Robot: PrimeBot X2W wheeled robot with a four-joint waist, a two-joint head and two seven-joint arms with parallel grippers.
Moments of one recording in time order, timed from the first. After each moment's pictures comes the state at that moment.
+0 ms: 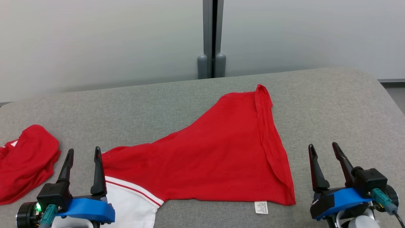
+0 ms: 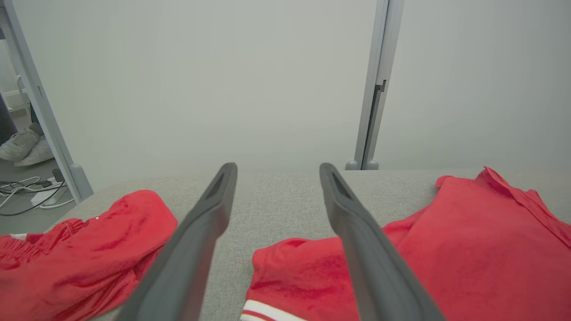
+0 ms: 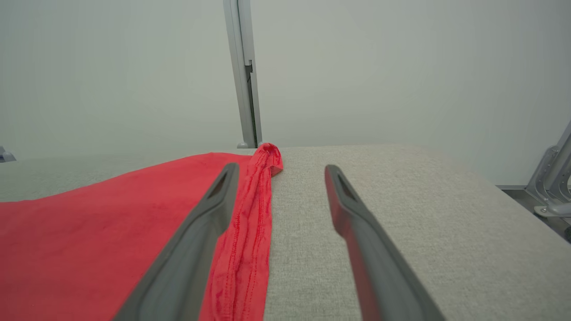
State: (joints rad) left arm -0.06 0.31 -0.23 0.22 -0.38 0.13 -0.26; right arm -0.13 -0.05 -0.06 0.33 0.08 0.13 -0.26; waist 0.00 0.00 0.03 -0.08
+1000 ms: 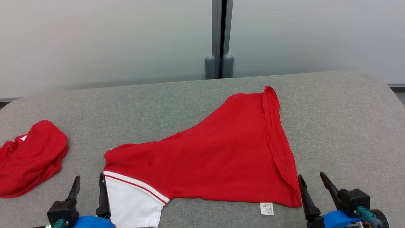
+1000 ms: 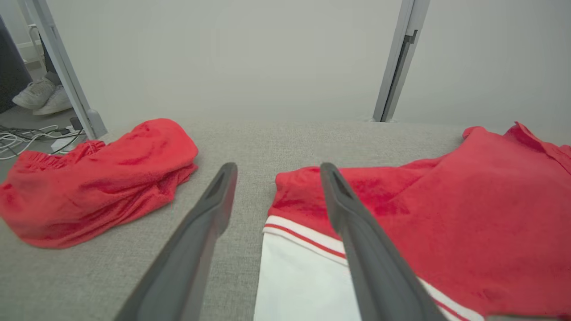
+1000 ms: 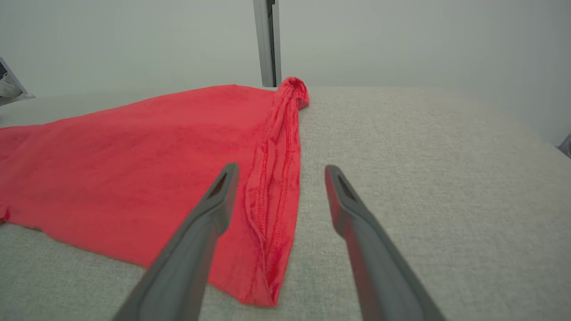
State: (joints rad) left arm -0.02 0.20 -0.12 0.37 -0.29 0.03 -0.26; right arm -0.02 -0.06 0.00 0.30 0.08 0.13 -0.16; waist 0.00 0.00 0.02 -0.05
